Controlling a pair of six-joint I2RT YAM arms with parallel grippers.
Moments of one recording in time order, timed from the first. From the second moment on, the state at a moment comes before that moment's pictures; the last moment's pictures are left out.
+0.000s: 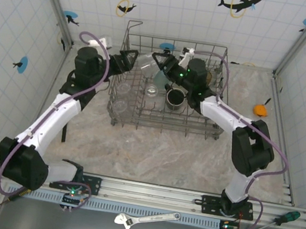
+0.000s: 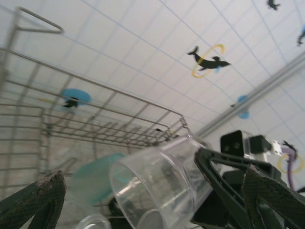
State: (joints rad) left arm -0.27 1.25 1.10 -0.02 0.29 -0.63; right arm 0.61 1.83 1.35 0.45 -0.34 1.05
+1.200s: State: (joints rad) left arm 0.07 1.22 0.82 -0.24 0.14 -0.42; right arm 0.79 2.30 1.96 -0.01 0.13 0.29
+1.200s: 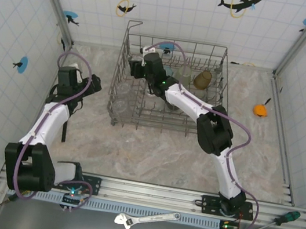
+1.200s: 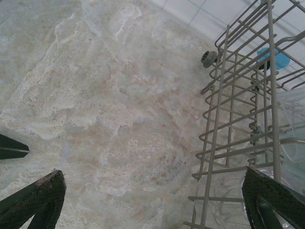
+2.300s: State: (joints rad) left arm 0.07 1.21 0.82 -0.23 0.23 -0.43; right arm 0.82 2.43 2.05 -0.02 0.13 0.14
